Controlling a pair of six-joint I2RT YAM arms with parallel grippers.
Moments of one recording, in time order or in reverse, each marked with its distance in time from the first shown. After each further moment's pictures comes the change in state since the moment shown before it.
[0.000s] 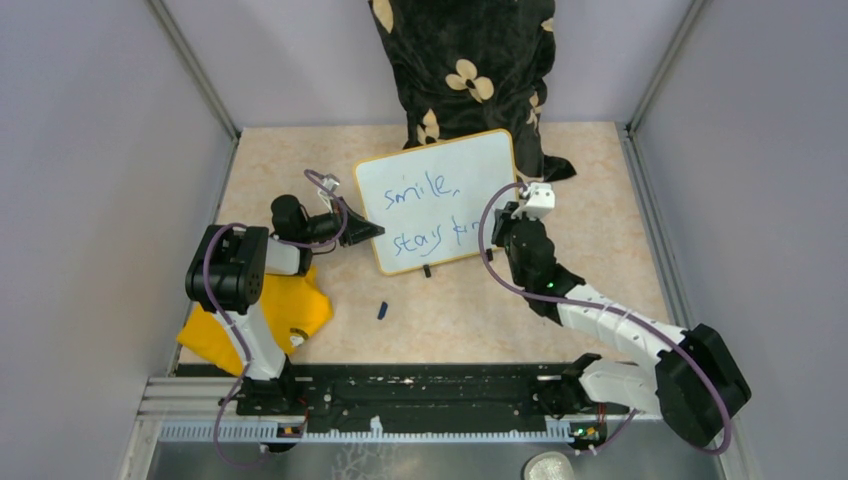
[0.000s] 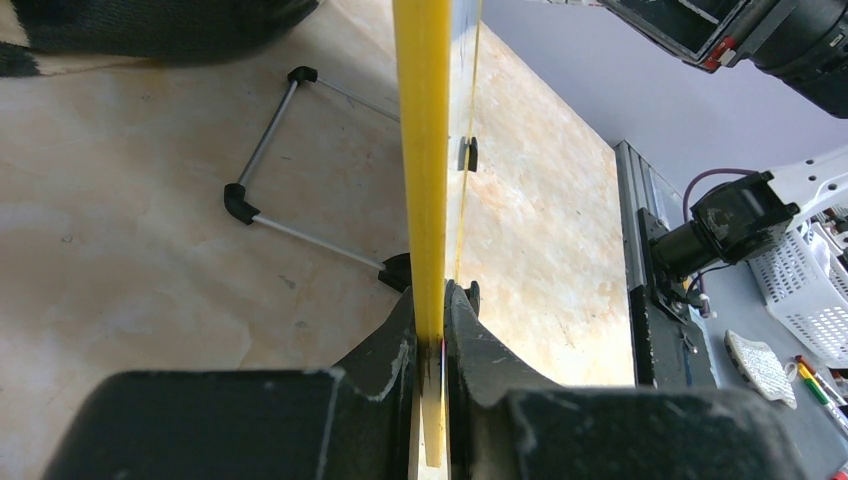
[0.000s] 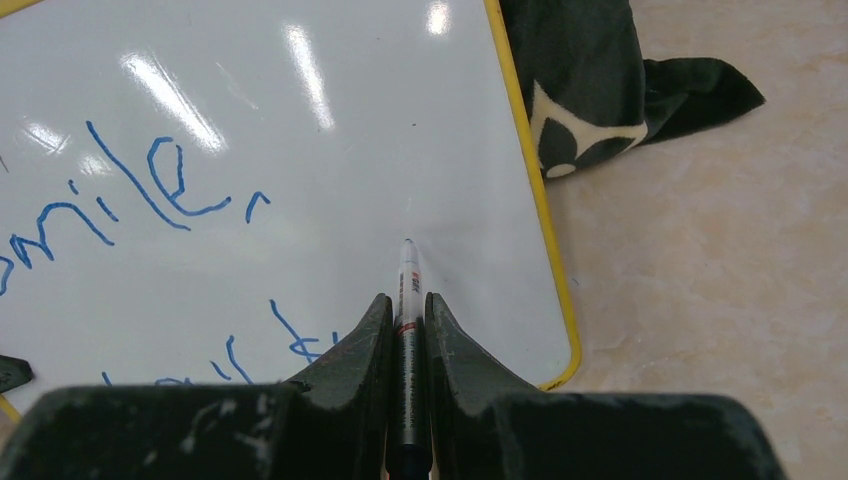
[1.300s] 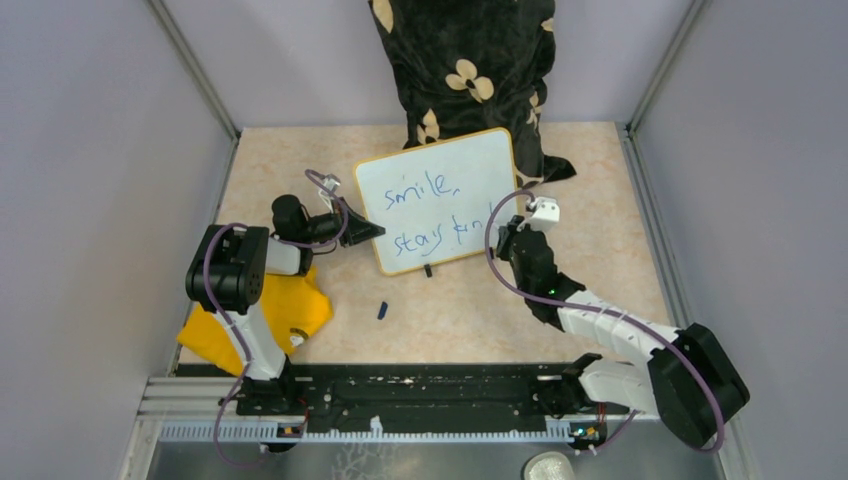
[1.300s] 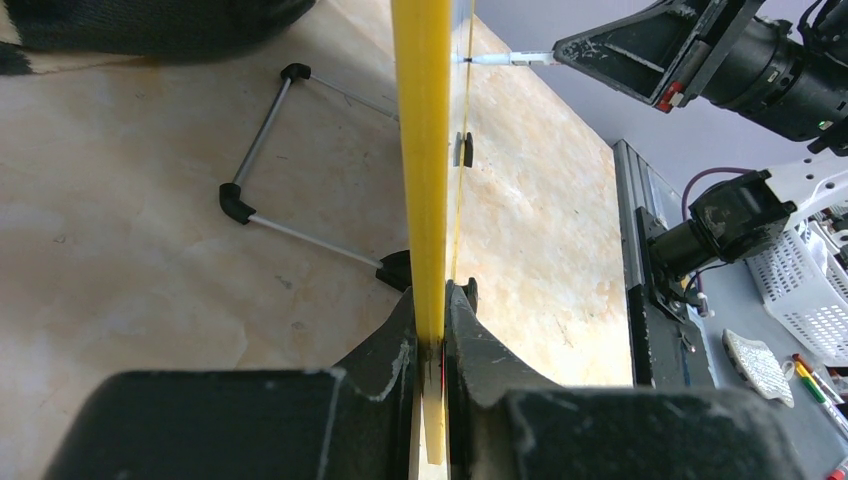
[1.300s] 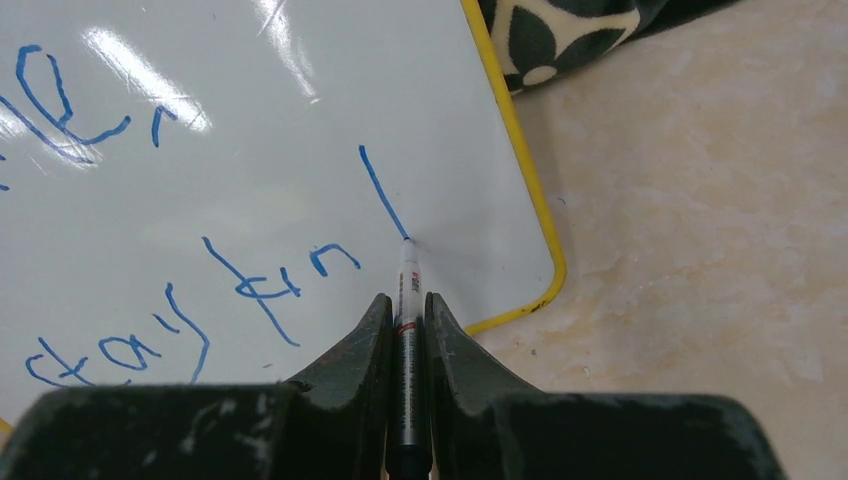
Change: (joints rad) left arm -0.003 0.000 0.000 -0.003 0.000 0.000; right arm -0.038 0.013 -0.087 -0.019 -0.033 0.126
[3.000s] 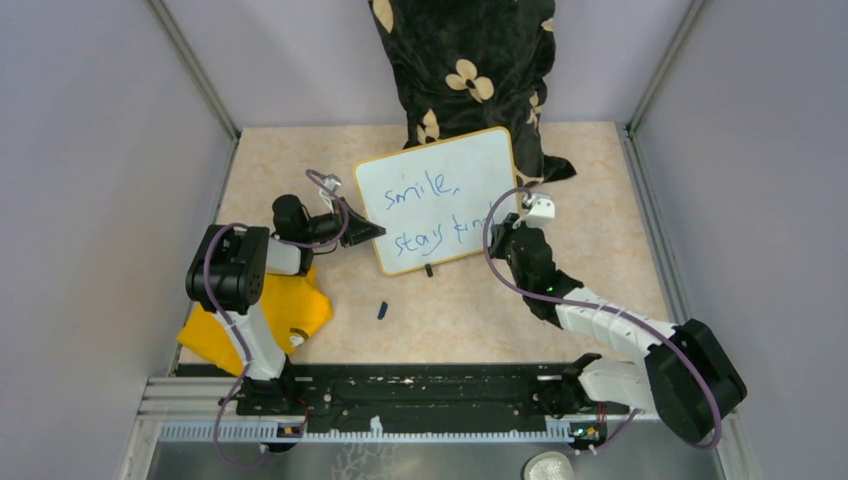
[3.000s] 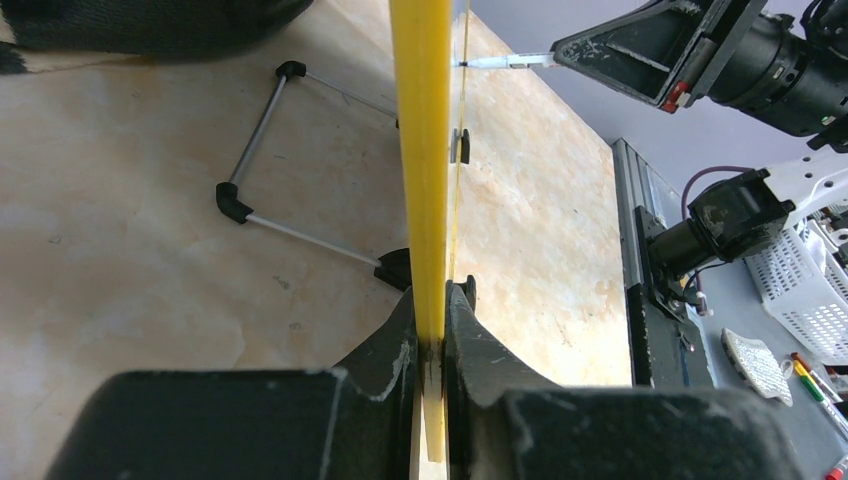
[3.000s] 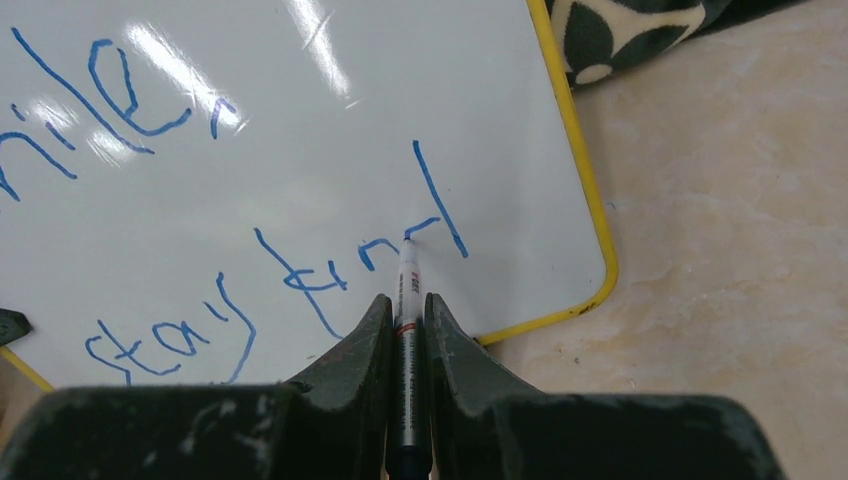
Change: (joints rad) left arm -0.003 0.000 0.001 -0.004 0.000 0.002; right arm 0.000 0.021 0.021 0.011 -0.072 0.015
